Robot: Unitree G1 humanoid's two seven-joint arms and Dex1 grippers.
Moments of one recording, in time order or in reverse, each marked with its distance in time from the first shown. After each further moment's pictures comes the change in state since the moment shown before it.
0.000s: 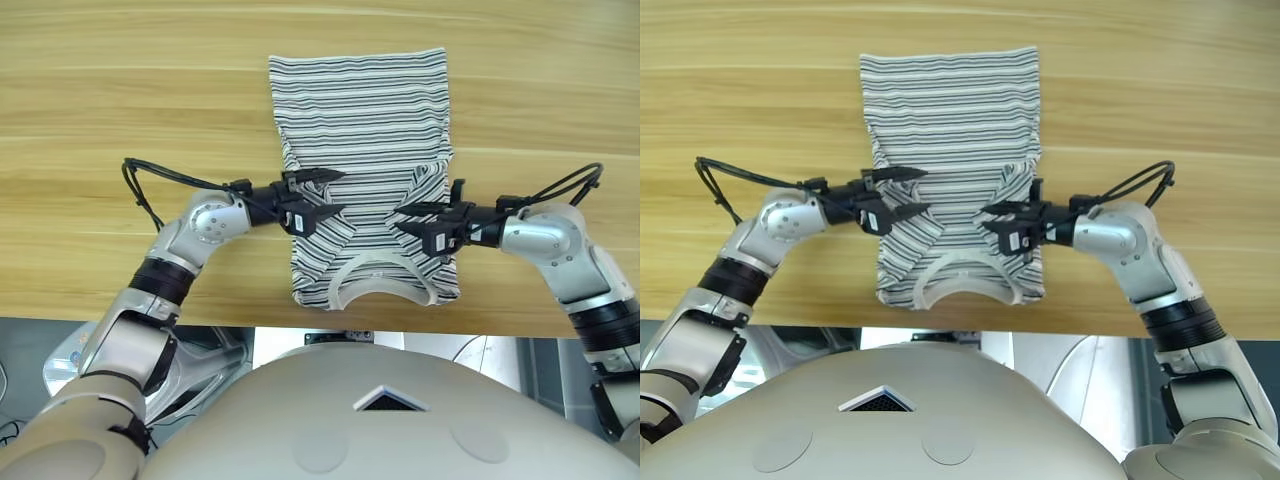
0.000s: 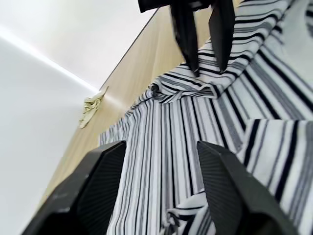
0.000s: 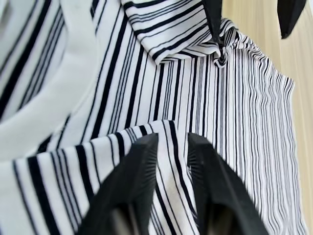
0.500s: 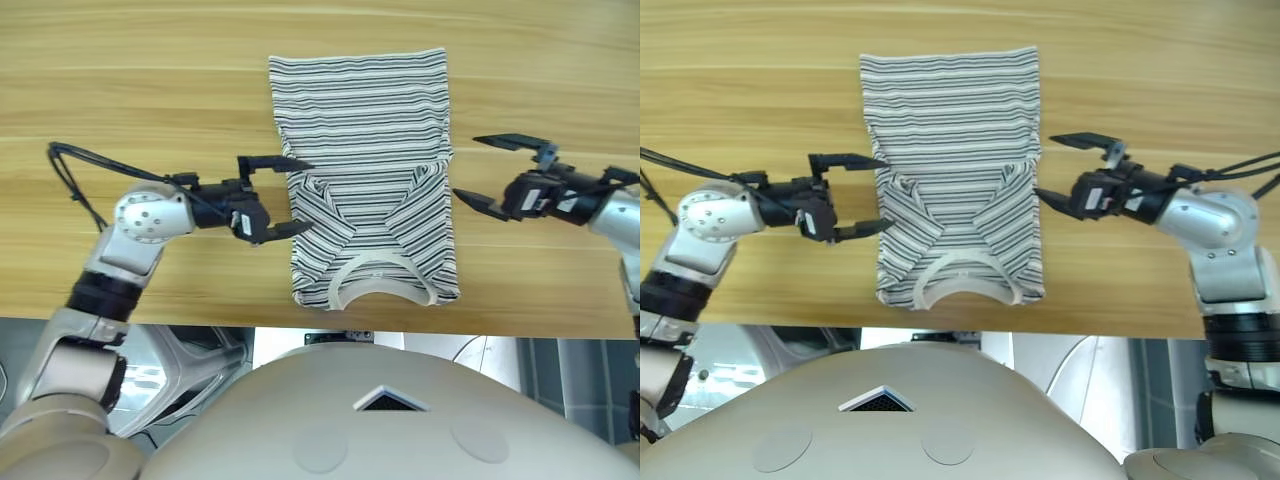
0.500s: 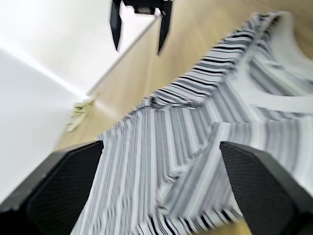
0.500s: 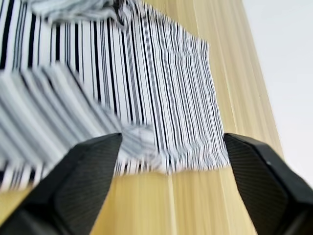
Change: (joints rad) left arm 0.148 0.326 0.111 -0.311 -0.404 0.085 -0.332; right arm 0.154 -0.166 -0.393 0.008 0.233 -0.044 -0.005
